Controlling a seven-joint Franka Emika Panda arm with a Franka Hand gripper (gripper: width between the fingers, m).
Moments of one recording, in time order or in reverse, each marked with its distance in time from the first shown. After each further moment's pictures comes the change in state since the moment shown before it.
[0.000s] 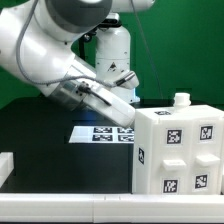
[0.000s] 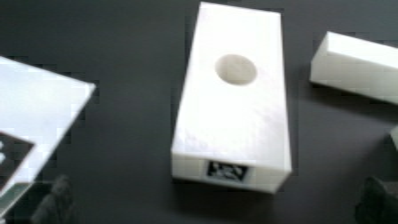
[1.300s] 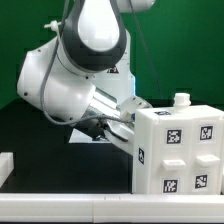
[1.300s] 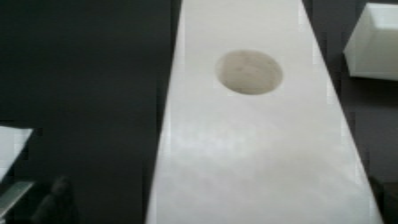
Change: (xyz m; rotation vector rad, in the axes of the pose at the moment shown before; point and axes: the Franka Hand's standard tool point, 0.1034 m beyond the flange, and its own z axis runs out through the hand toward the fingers) arm 0.014 0.001 0.072 0.095 -0.009 0.133
